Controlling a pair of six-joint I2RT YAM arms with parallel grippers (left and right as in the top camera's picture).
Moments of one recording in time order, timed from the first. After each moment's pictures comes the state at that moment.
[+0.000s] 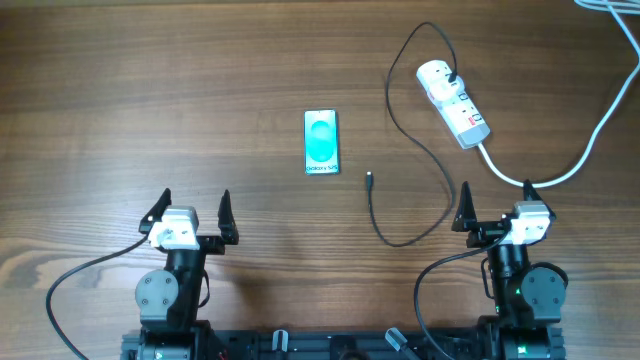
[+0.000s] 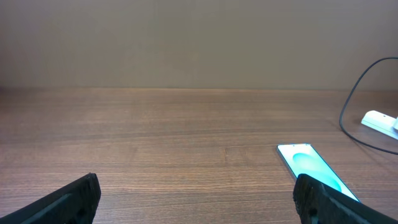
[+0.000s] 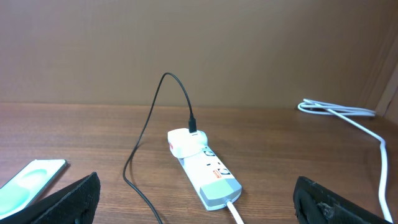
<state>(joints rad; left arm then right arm) -0.02 0.01 0.01 -0.07 0.03 -0.04 -0.01 0.01 0.01 0.00 -0.02 -0.02</state>
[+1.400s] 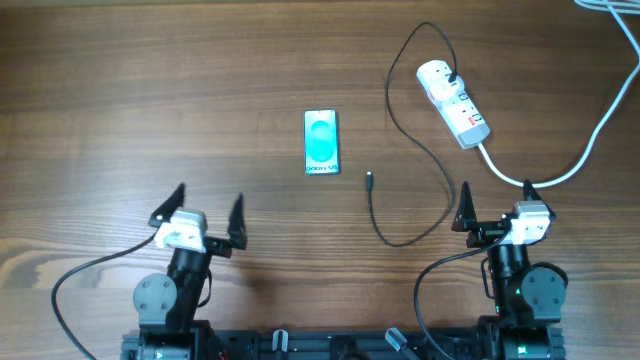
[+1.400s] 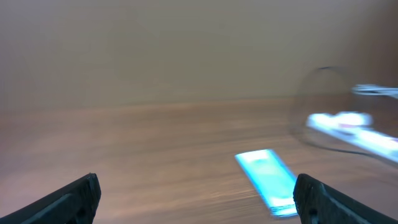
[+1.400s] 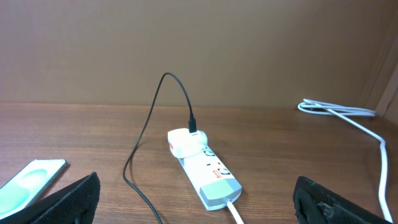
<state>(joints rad) -0.02 0.01 0.01 0.01 0.23 -0.04 -0.01 0.01 0.01 0.00 -0.02 -0.02</state>
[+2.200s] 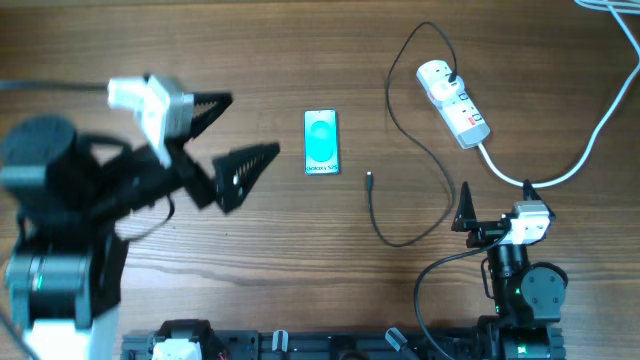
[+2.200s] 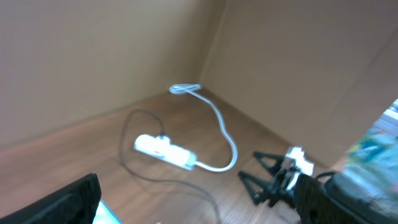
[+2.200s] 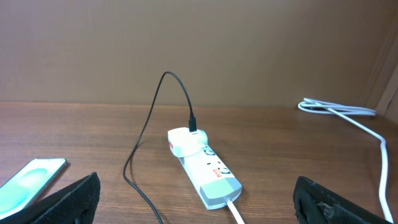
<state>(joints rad) -0.01 0.99 1.34 -0.62 0.95 -0.09 -0.01 0.02 0.01 0.00 -0.02 -0.02</state>
